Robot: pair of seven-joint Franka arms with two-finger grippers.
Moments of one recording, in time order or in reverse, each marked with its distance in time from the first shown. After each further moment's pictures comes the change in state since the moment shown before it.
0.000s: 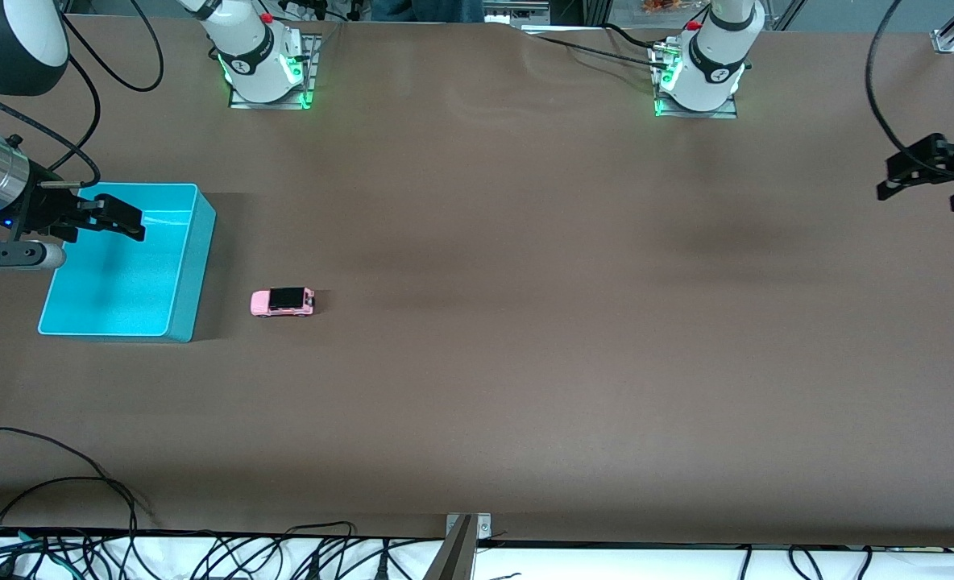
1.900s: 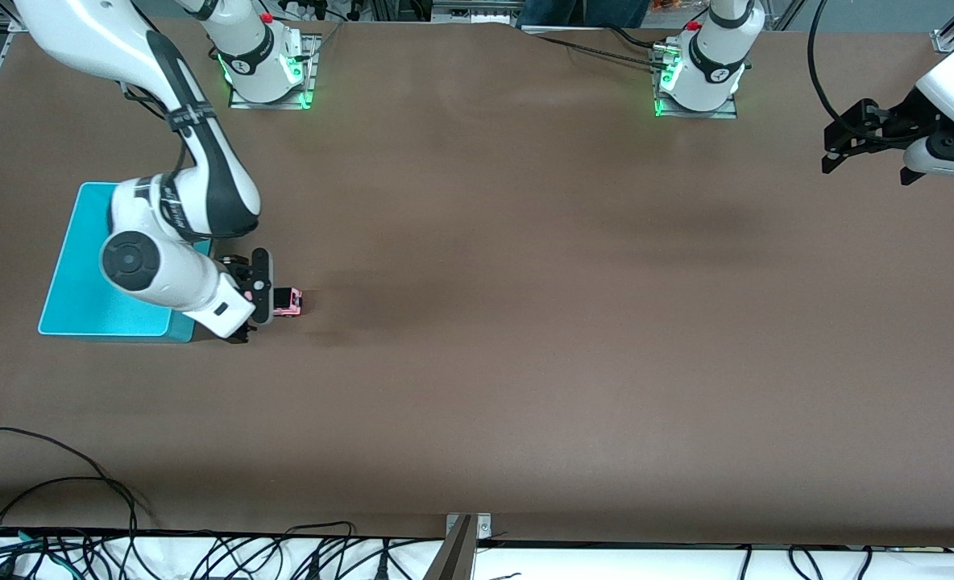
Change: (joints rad) left arm -0.256 -0.055 0.128 -0.001 0.041 -0.034 -0.064; right arm 0.128 0.331 0.015 -0.285 -0.049 0.561 -1.465
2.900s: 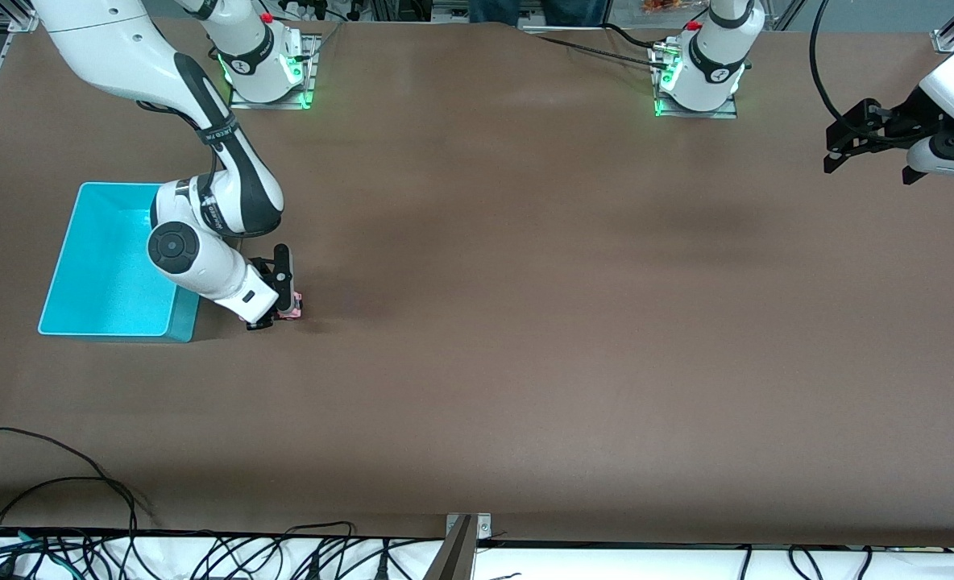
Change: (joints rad) left arm 0.005 -0.001 0.008 0.000 0.000 -0.002 -0.001; right arm 0.003 0.020 0.000 -0.147 -0.016 0.234 -0.009
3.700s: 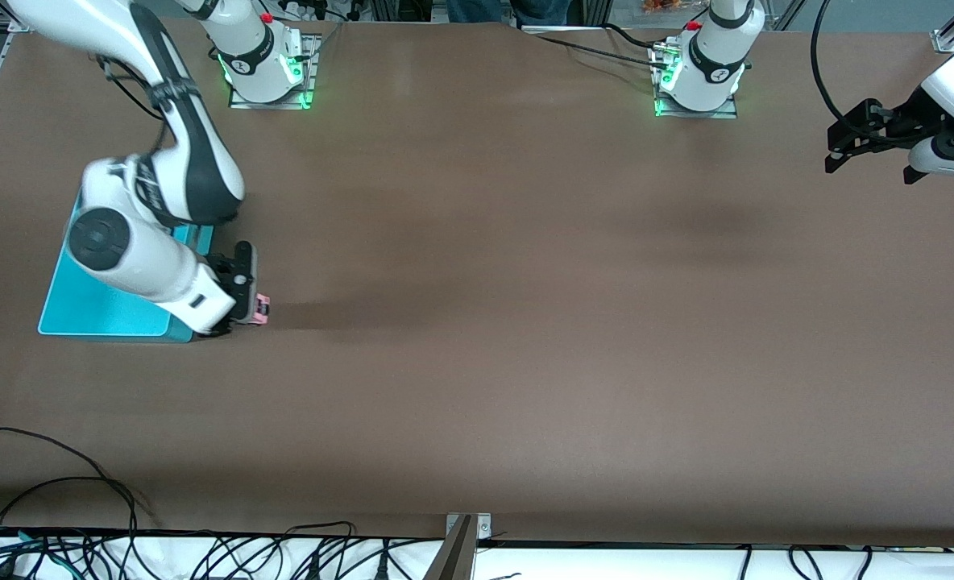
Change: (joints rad) left arm 0.000 0.000 0.000 0.000 0.000 -0.001 0.000; right arm -0.006 -0.150 -0.037 0.213 0.000 -0.371 0.071
